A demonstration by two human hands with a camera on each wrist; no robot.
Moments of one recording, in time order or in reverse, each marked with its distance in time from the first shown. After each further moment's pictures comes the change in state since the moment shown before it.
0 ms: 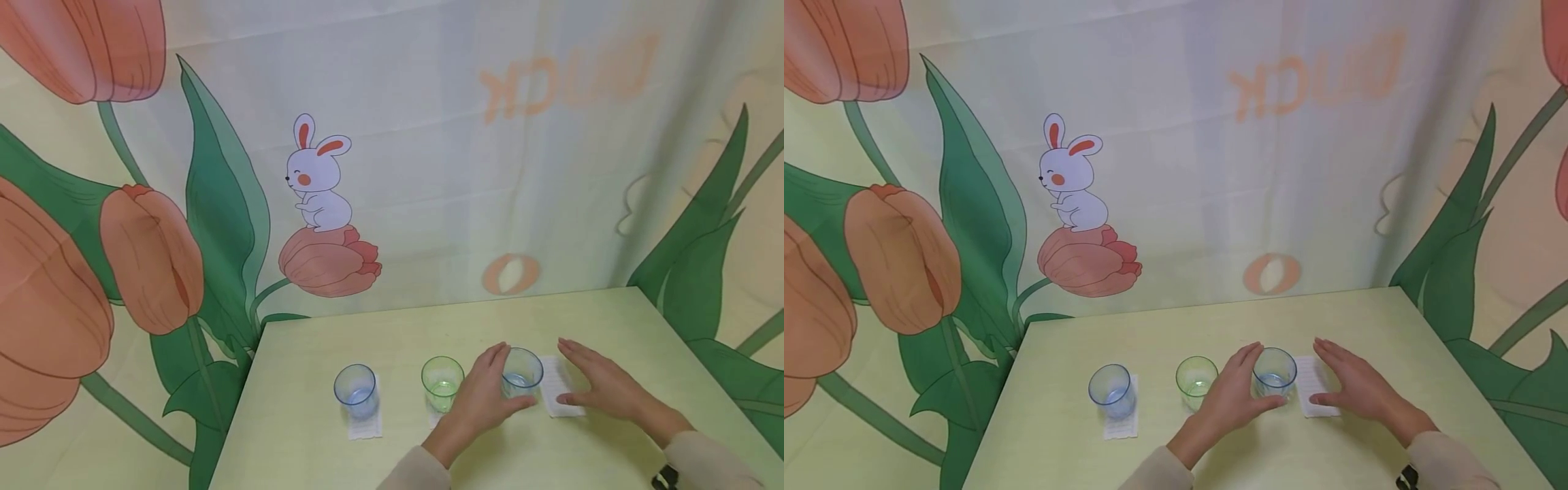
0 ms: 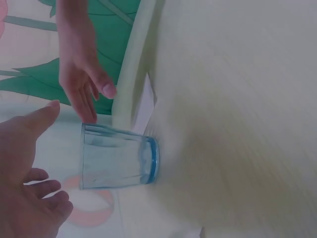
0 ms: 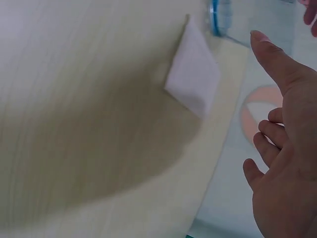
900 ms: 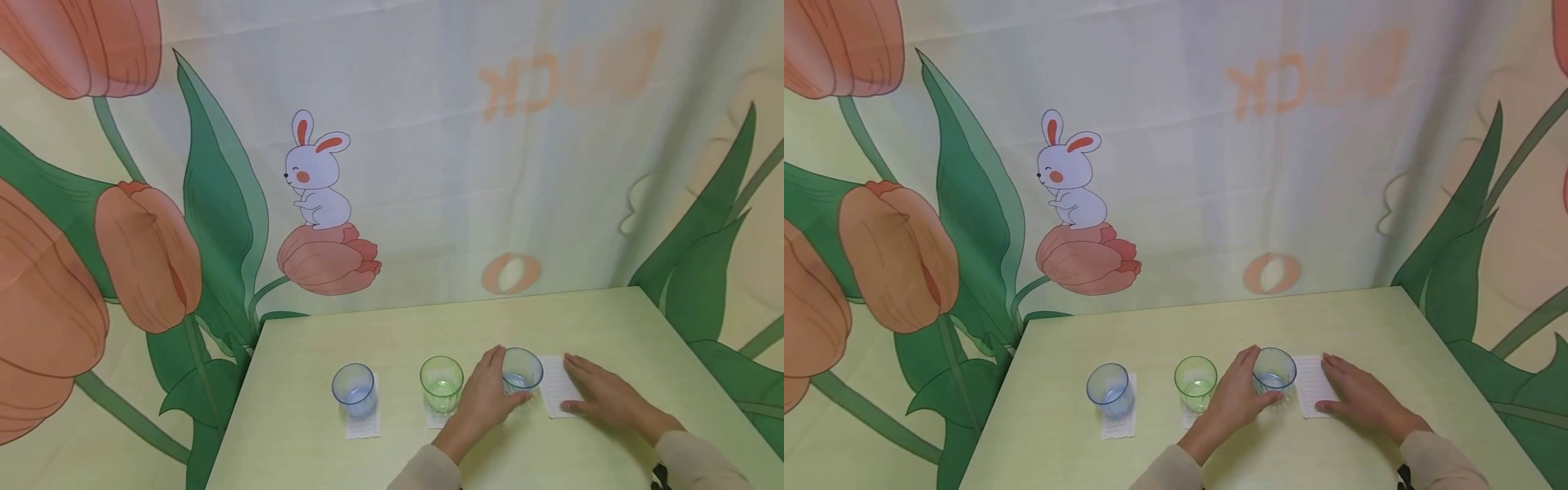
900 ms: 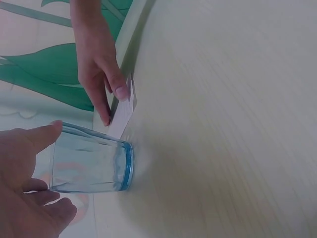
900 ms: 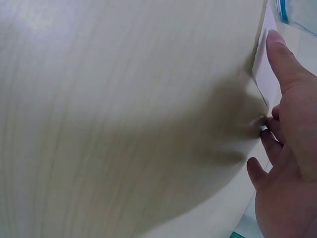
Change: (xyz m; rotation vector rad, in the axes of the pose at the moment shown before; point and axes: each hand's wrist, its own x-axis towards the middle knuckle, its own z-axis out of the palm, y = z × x) left_hand 0.015 -0.003 0.029 -0.071 -0.005 -0.182; right_hand -0.012 0.040 0.037 -0.051 -0.079 0.035
